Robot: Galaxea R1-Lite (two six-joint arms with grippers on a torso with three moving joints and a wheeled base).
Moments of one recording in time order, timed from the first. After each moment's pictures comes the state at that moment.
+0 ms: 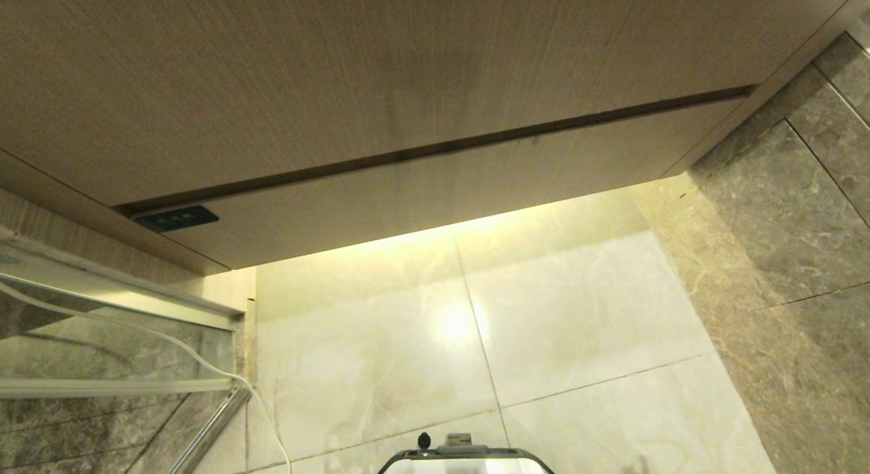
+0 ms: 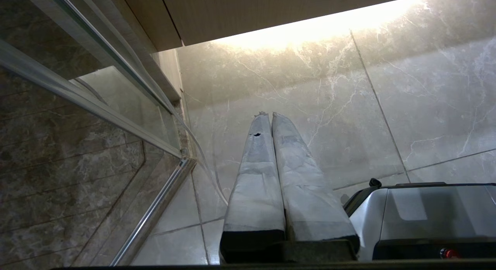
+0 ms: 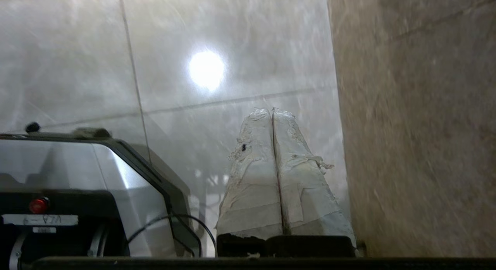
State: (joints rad) left arm 0.00 0.00 0.00 0.00 0.00 0.00; right arm -0.25 0.50 -0.36 0.15 0.16 -0.23
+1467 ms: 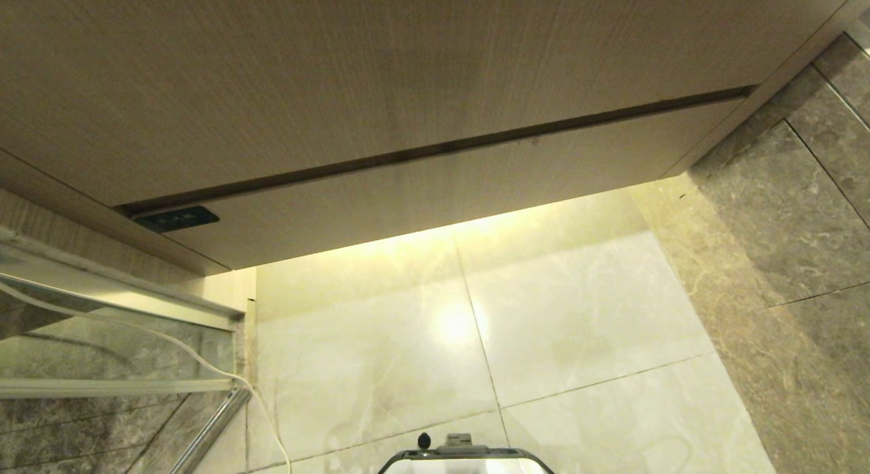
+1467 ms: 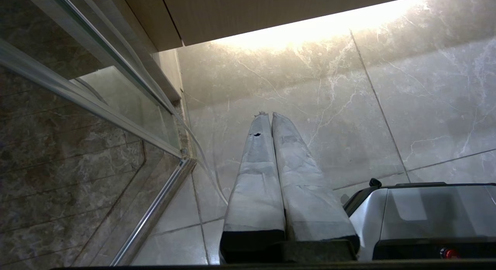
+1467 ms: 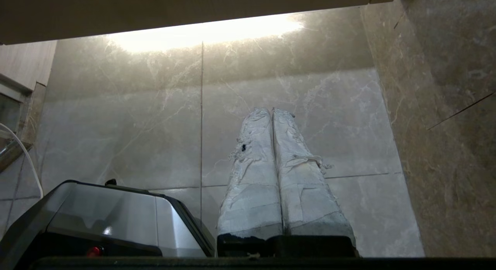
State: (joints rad) left arm 0.00 0.00 0.00 0.00 0.00 0.00; right arm 0.14 0.00 0.00 -0.11 0.02 -0.05
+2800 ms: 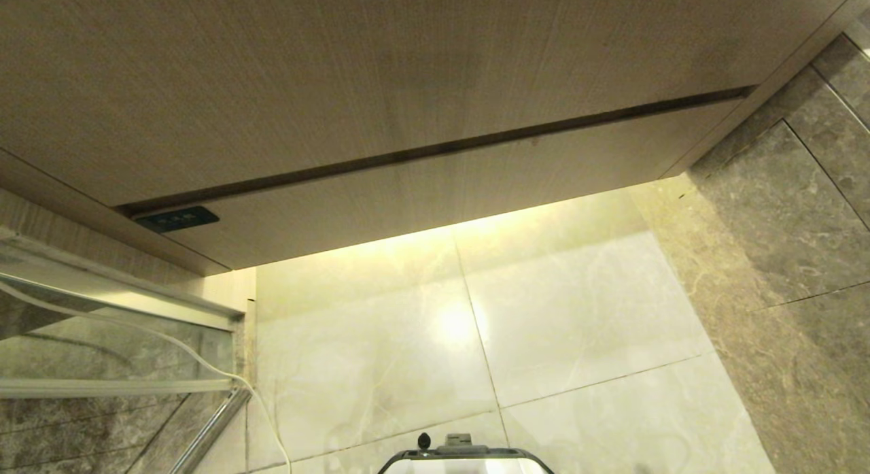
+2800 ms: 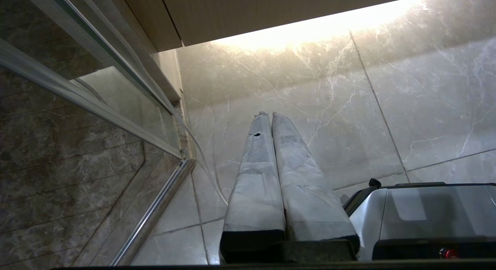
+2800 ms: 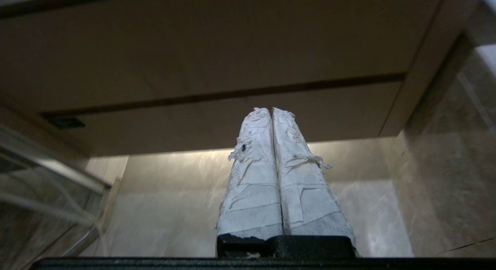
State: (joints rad) left arm 0.00 0.00 0.00 0.00 0.00 0.00; right arm 0.17 0.42 -1.00 0.23 0.11 0.04
